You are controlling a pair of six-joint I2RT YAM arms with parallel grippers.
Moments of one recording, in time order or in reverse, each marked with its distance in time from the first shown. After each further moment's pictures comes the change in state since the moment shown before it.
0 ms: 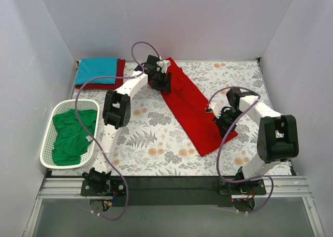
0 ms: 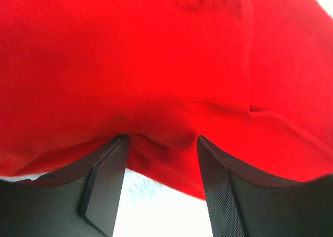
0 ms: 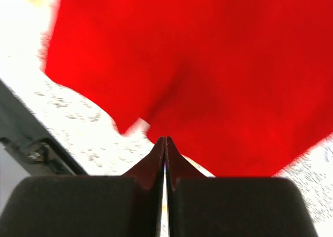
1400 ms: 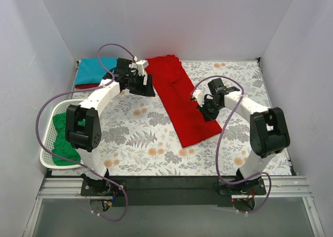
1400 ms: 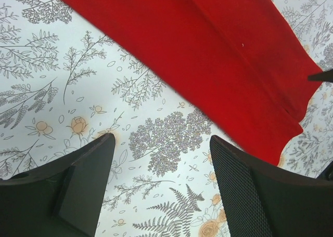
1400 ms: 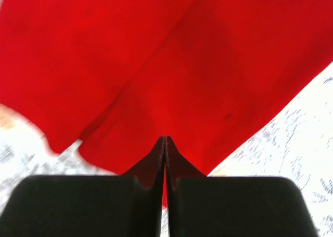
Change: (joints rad) left arm 0.124 -0.682 -0.718 0.139 0.120 0.031; right arm 0.190 0.069 0.119 0.296 0.054 0.169
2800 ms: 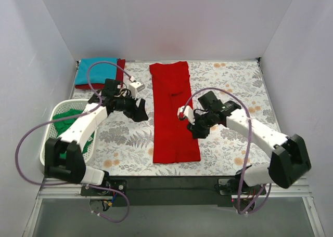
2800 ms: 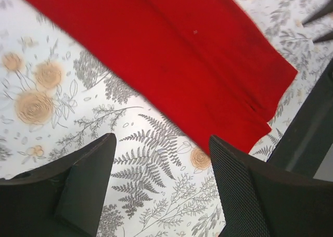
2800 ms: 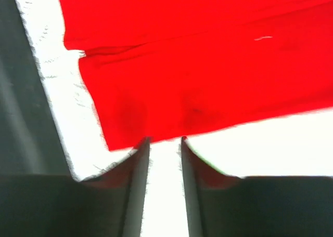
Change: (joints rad) left arm 0.024 -0.338 -0.398 -0.049 0.169 0.246; right arm 0.286 -0.248 -0.148 -0.047 -0.140 0.046
